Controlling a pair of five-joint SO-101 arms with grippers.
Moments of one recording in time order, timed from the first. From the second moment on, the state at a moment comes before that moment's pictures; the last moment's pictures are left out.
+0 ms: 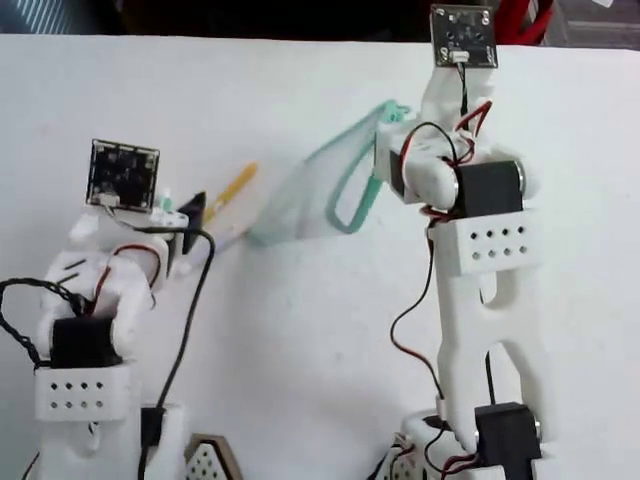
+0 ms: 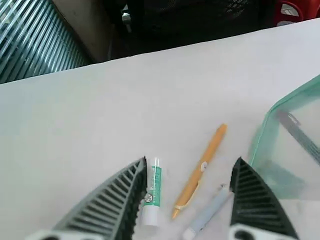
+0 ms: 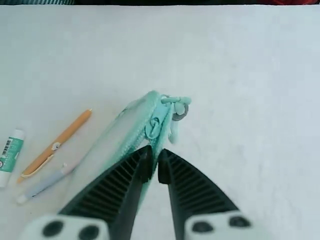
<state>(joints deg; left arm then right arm) -7.5 -61.9 51.3 51.0 -10.9 -11.8 -15.8 -7.5 78.0 -4.4</state>
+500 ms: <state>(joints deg) -6.1 -40.5 48.7 47.7 -20.1 -12.9 -22.7 -5.1 78.0 -2.6</state>
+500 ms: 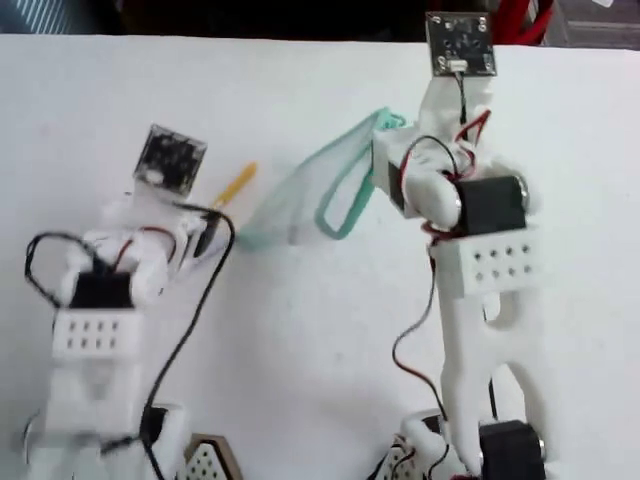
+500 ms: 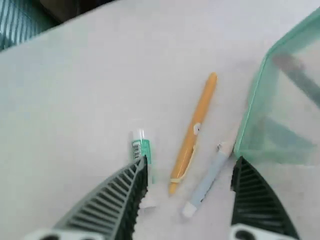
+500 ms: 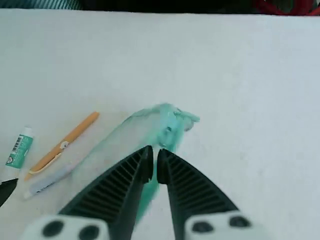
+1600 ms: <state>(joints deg) 16.5 -18.0 42.3 36.5 -7.8 15.7 -26.1 37.2 64.3 17.4</state>
